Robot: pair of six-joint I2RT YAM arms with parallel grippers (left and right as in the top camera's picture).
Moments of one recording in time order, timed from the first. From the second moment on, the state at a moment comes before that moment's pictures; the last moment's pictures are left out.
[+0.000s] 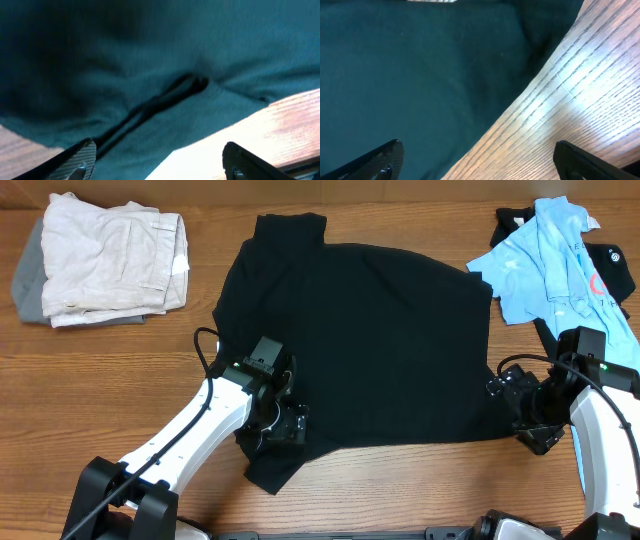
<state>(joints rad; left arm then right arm) -0.45 1.54 0.92 -0.93 0.24 -0.40 -0.32 1.35 0.96 -1.12 -0.17 0.63</state>
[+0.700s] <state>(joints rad) -0.45 1.69 0.92 -0.81 0.36 -0.12 -0.32 1.35 0.96 -1.10 -0.17 0.61</state>
